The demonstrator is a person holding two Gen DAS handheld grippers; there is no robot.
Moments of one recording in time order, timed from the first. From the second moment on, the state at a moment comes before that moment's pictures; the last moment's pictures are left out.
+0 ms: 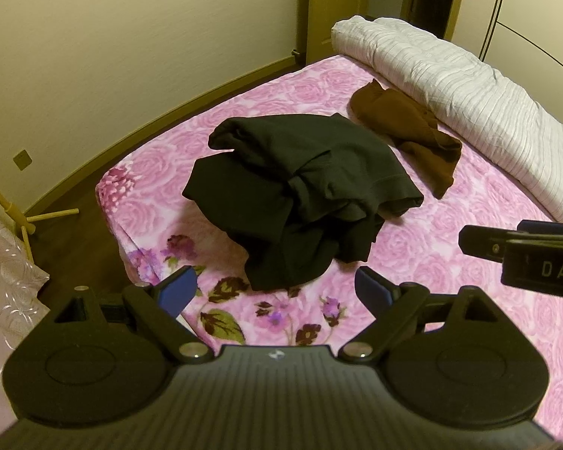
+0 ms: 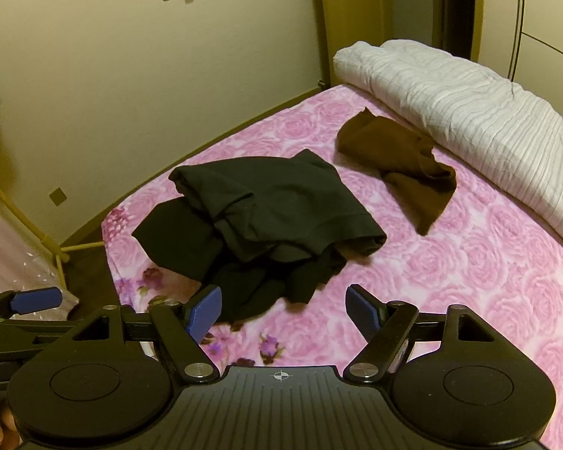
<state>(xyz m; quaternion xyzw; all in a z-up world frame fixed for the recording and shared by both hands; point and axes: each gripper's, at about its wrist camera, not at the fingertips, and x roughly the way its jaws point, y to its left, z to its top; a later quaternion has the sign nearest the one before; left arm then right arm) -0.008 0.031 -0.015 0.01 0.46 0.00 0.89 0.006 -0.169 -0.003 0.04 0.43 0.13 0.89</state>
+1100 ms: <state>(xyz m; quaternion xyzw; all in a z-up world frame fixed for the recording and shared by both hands) -0.007 0.018 -0.022 0.01 0.46 0.00 0.89 0.011 -0.178 -0.010 0.05 0.44 0.12 0.89</state>
